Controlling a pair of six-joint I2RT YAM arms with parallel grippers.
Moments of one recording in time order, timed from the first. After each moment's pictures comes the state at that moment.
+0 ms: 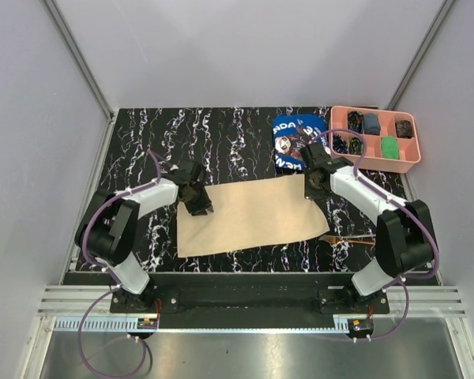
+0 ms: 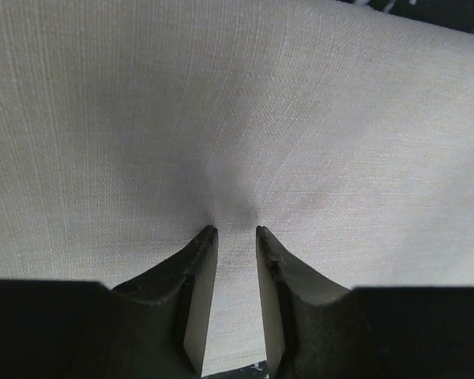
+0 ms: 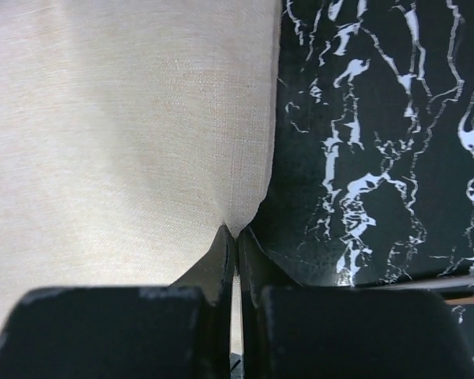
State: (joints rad) left arm -0.40 1.65 0.91 -0.42 0.09 -0.81; right arm 0.39 1.59 1.11 -0.68 0.24 0.39
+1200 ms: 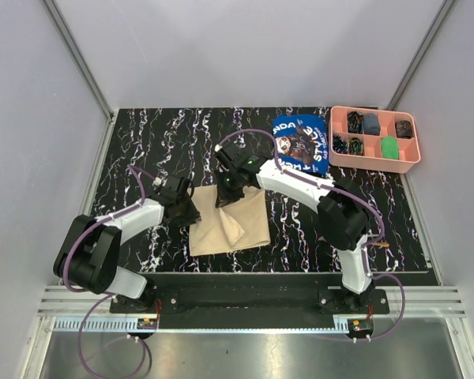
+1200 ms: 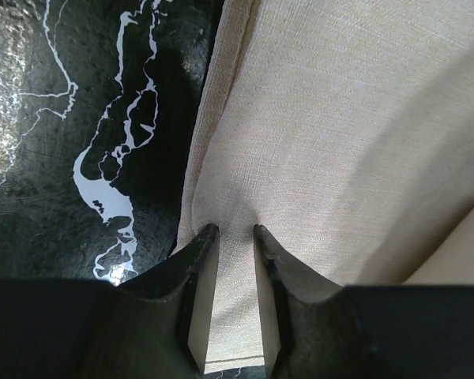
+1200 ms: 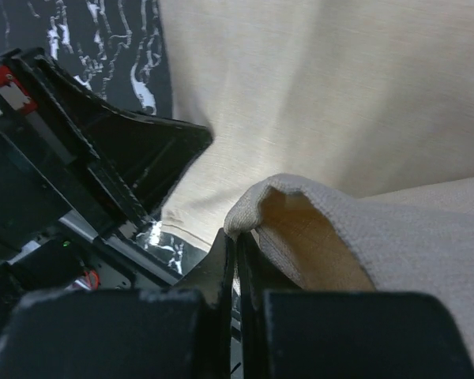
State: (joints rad) left arm -0.38 1.44 0.68 -0.34 -0.01 -0.87; right arm 0.83 2.01 1.66 -0.67 -0.19 0.62
